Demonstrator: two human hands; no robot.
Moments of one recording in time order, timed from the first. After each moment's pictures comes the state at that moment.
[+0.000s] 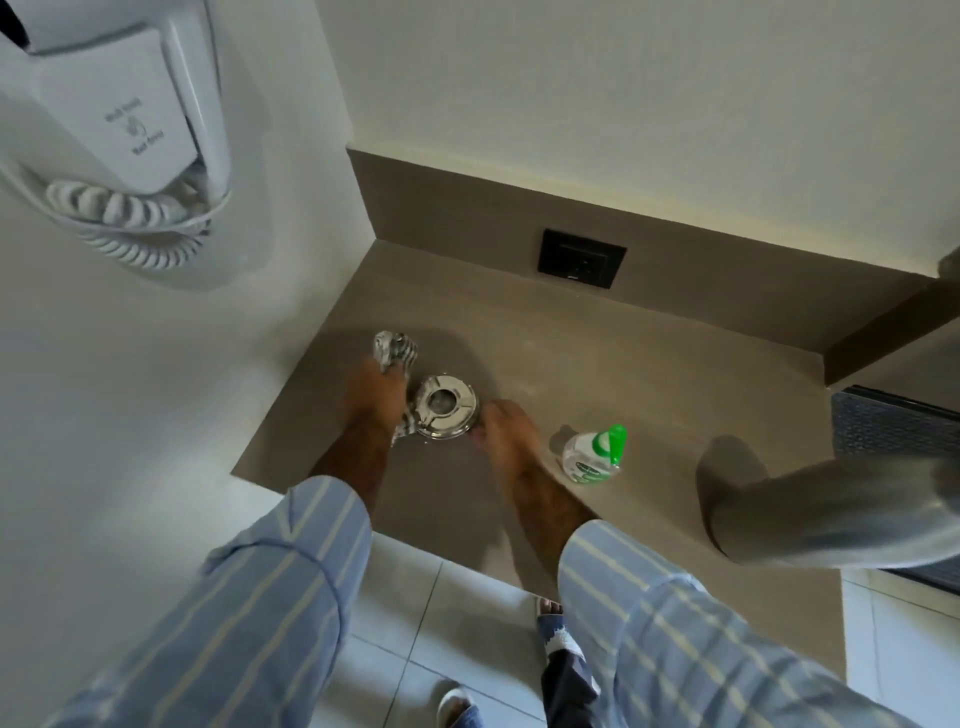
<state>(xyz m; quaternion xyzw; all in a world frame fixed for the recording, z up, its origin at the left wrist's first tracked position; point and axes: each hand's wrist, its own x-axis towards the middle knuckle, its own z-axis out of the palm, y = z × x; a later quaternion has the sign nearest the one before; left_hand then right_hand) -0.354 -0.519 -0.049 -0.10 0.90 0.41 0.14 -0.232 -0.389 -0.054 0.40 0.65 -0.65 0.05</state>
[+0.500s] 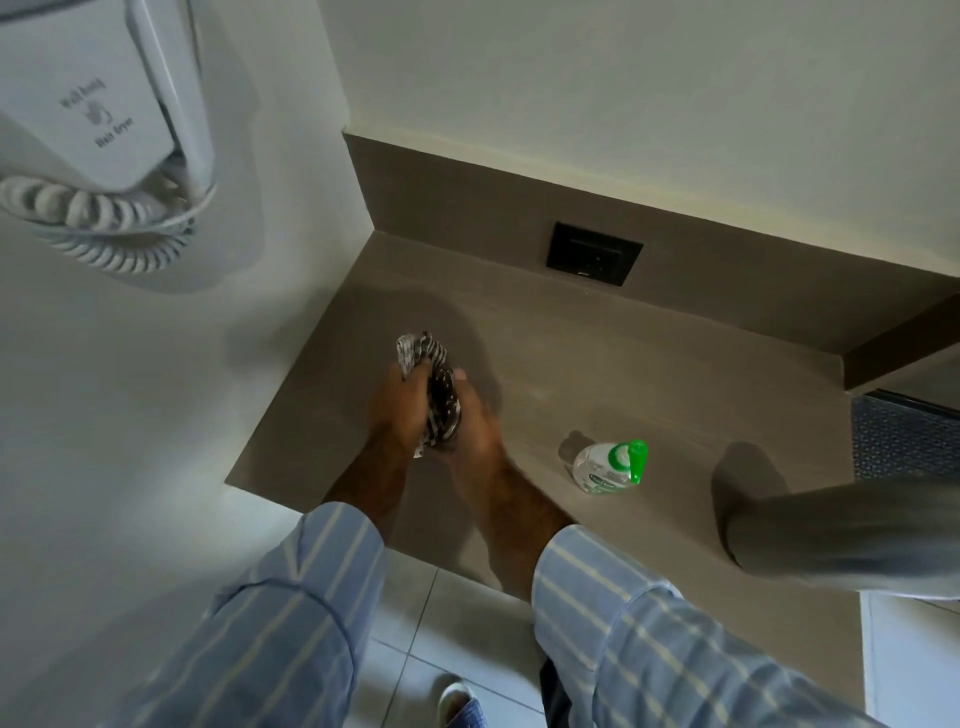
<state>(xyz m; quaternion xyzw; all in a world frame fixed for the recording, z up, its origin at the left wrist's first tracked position) -0.345 -0.498 -0.060 -0.12 0.80 0.56 0.19 -0.275 -0.432 -0.060 0.40 0.36 -0.84 0.03</state>
